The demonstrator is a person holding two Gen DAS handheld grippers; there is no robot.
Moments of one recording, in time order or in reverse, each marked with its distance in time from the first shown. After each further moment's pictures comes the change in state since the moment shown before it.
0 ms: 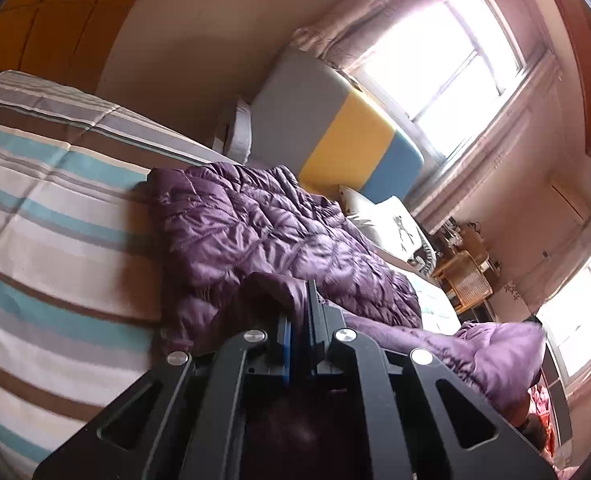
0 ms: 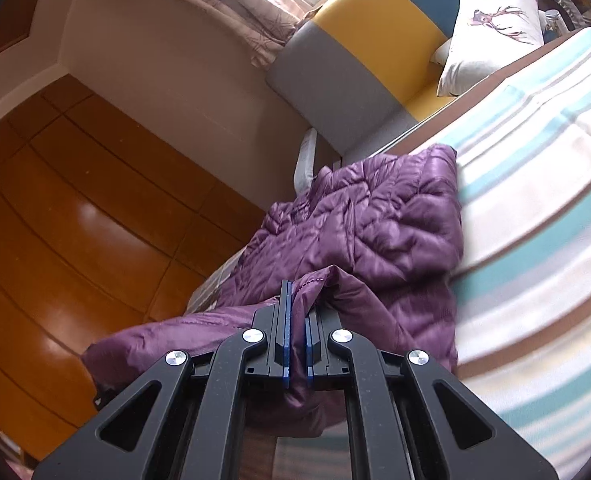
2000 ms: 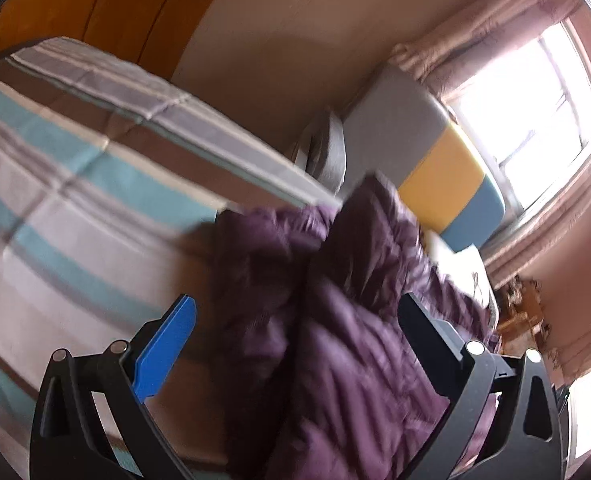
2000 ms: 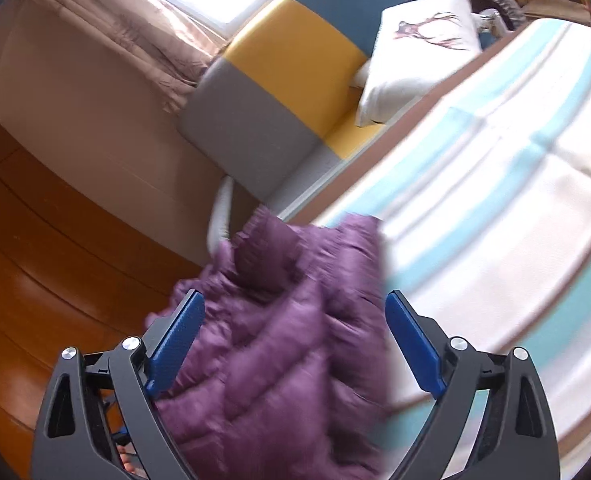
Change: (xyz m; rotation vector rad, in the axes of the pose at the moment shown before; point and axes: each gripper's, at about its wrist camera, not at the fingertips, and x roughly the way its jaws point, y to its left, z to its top) left arm 0.098 0.081 0.049 -0.174 -0.032 0.234; right arm 0.053 -0.071 0.060 0.125 -0.127 -0.256
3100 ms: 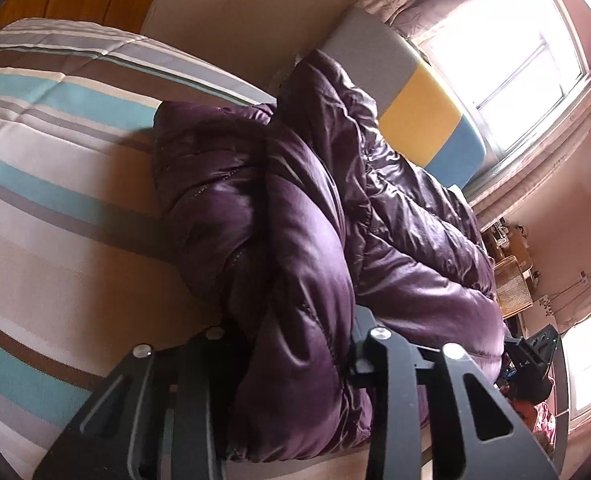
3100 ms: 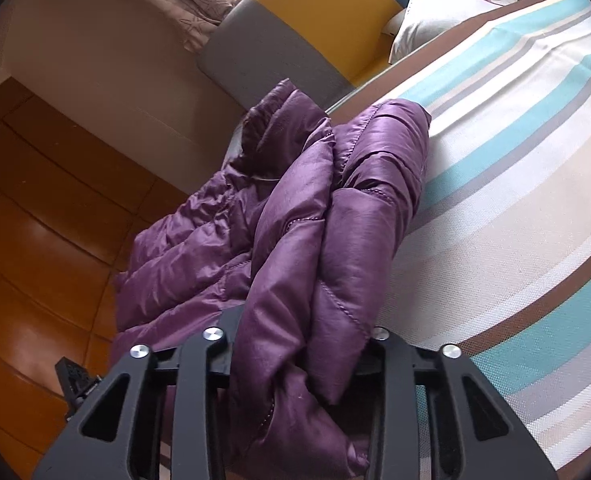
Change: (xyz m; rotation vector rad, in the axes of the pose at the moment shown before) left arm 0.011 -0.029 -0.072 0.089 0.136 -0.074; right arm 0.028 0.000 -0.058 -0.088 0.170 0.082
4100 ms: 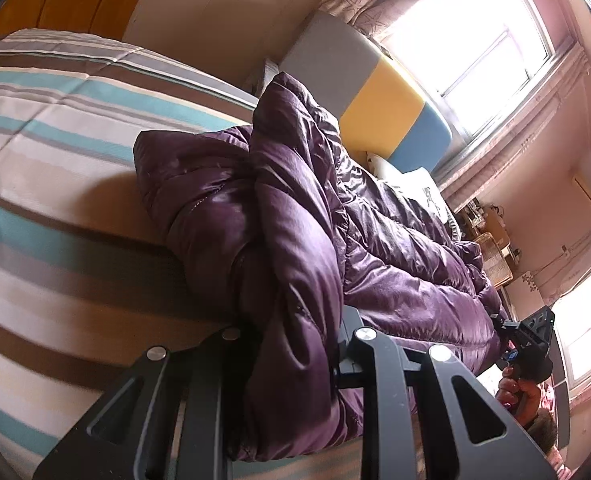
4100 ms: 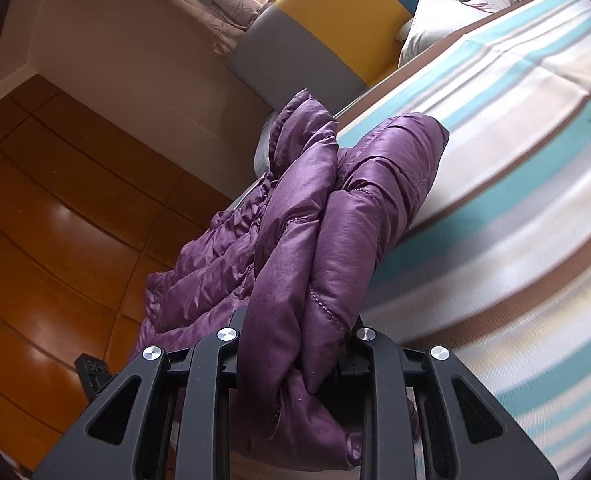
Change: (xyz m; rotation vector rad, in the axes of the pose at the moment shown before) left arm -0.084 -0.003 -0.056 0.070 -0.001 -0.074; right arm -0.068 0.016 -0.035 -0.005 -0.001 0.074
